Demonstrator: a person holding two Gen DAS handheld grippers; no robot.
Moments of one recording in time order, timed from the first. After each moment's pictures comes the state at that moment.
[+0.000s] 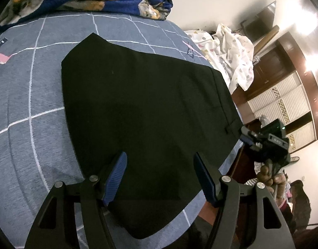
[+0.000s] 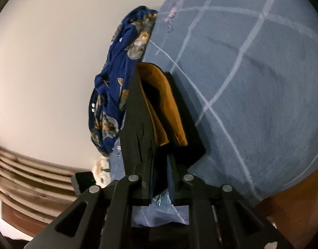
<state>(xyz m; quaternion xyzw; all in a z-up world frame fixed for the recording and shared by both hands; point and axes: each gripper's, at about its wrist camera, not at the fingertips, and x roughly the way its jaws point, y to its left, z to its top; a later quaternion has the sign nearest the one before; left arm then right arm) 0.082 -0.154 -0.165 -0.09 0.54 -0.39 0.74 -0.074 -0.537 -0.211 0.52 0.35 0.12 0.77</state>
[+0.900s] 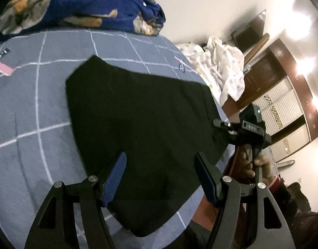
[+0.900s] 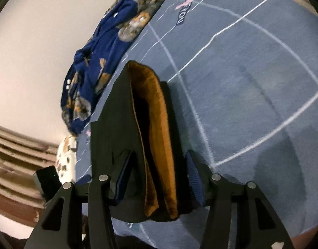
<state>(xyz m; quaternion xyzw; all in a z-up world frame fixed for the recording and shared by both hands) 0.082 -0.130 -0.146 -0.12 0.50 -0.41 0.75 0.007 -0.537 -0.214 0.41 0.45 0.13 0.78</state>
